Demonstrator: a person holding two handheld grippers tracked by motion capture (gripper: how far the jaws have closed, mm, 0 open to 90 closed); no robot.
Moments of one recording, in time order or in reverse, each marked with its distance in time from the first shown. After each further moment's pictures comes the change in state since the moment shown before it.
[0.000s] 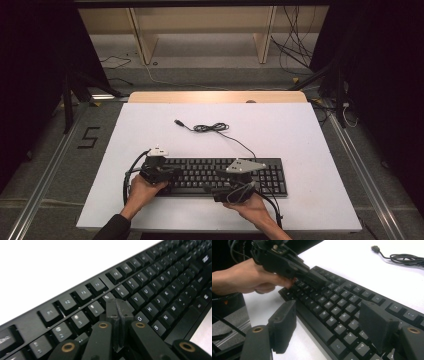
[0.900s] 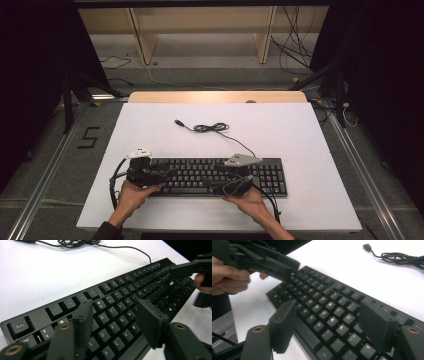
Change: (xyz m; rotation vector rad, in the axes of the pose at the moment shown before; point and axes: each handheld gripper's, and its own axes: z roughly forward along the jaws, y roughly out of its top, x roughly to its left) left arm 0.004 -0.011 -0.035 -0.152 -0.098 -0.100; right arm -0.014 0.006 0.013 0.019 -0.039 0.012
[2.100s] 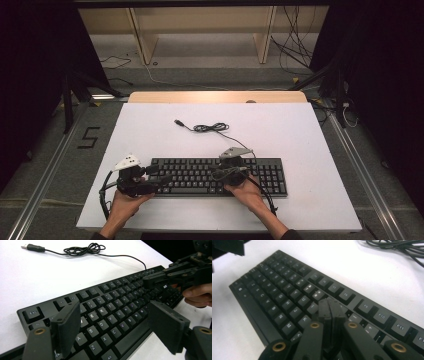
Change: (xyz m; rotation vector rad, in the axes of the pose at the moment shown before) left arm -0.003 -0.021 -0.024 -0.099 0.004 0.013; right arm -0.019 0.008 0.027 0.126 -0.115 0.007
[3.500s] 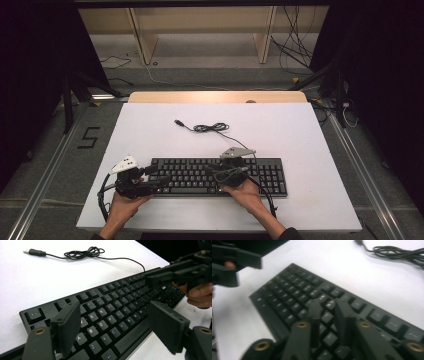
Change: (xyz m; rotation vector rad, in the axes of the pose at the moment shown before) left arm -0.001 -0.003 -0.005 -0.031 0.004 0.018; right arm 0.007 0.003 -0.008 -0.069 0.069 0.024
